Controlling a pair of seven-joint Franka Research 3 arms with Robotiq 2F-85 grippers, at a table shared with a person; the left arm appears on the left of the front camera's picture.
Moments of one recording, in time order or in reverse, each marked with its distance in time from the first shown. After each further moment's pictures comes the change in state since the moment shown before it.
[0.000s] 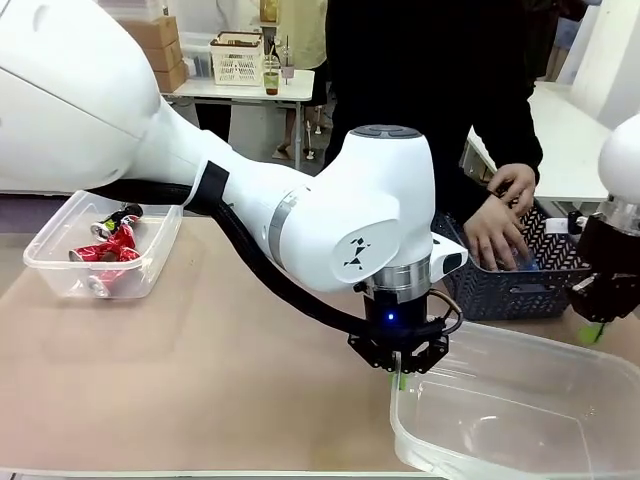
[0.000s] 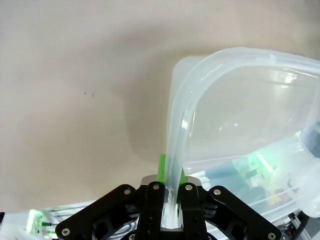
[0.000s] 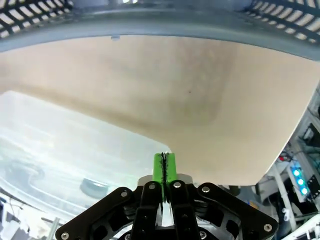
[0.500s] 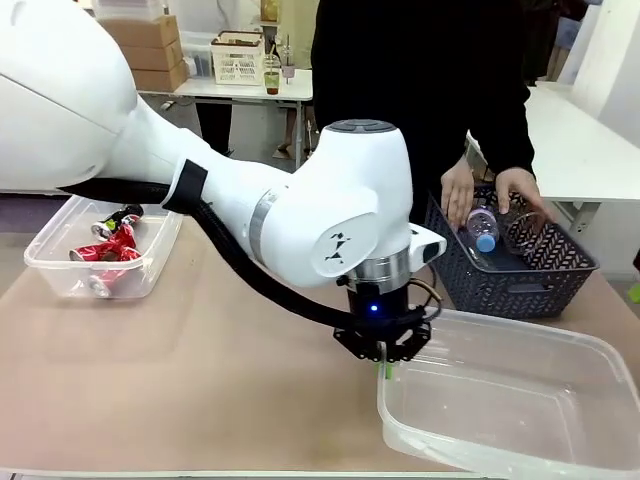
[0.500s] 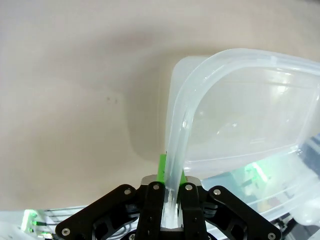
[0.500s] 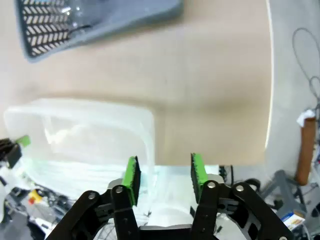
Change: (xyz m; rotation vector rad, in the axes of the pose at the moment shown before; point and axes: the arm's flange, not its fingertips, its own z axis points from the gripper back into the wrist) left arm 0.007 0.029 0.009 -0.026 -0.036 0.089; right arm -0.082 -0.062 0.075 0.149 -0.224 -0.237
